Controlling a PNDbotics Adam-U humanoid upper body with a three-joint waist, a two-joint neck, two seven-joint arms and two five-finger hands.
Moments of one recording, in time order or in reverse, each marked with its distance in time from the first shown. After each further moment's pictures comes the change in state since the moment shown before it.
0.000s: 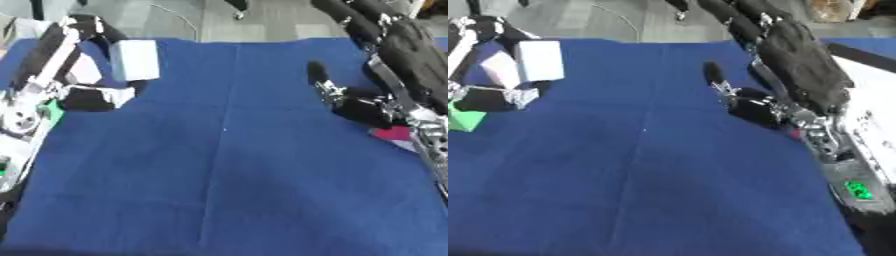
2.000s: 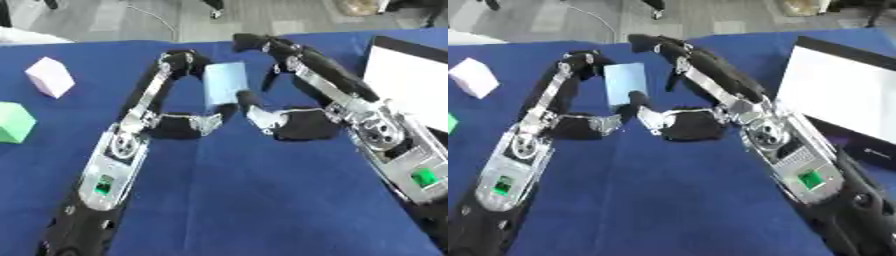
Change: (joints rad) left arm -0.087 -0.363 -0.157 0.160 0.126 -0.121 -0.072; right arm -0.005 0.000 0.089 0.000 -0.499 0.205 0.194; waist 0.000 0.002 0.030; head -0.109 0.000
